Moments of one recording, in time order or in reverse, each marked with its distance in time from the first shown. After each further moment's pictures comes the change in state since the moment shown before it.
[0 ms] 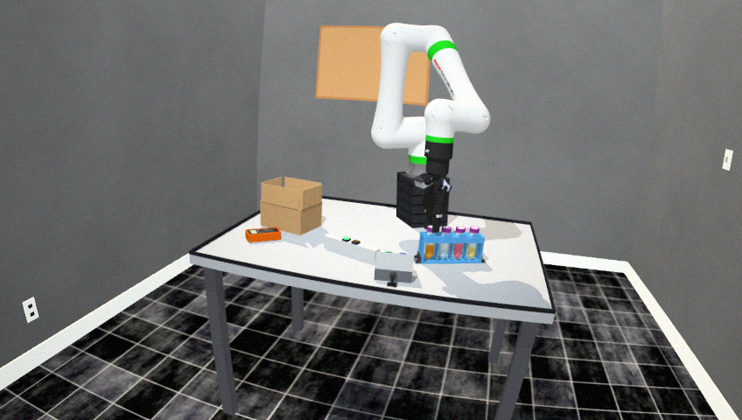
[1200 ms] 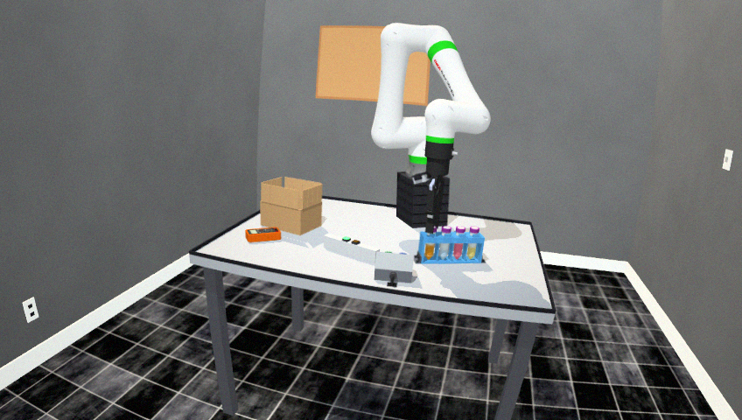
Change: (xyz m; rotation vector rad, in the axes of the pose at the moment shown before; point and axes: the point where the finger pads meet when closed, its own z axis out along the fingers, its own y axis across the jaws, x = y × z) arm 0.000 0.000 0.001 0.001 0.004 0.972
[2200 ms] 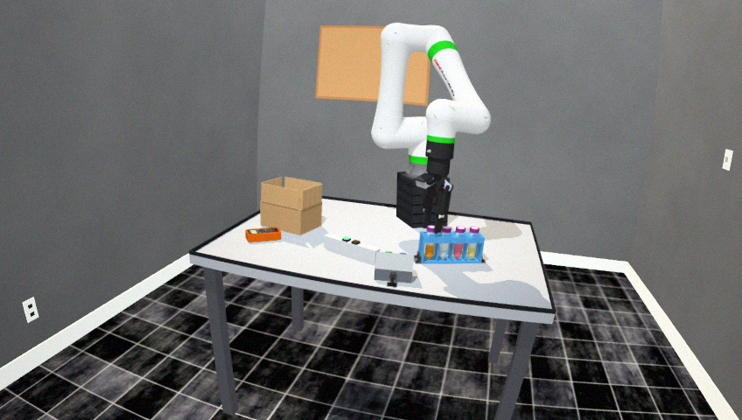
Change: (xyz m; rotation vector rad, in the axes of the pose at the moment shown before) arm 0.000 0.000 -0.001 0.009 0.011 -1.042
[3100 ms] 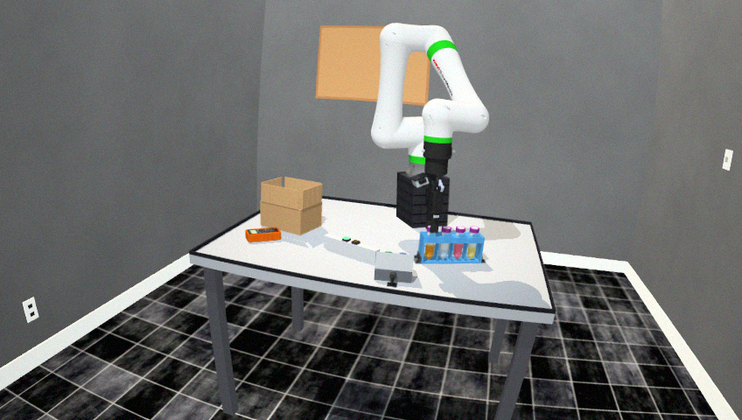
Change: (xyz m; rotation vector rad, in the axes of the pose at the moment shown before) arm 0.000 0.000 0.000 0.001 -0.037 0.401
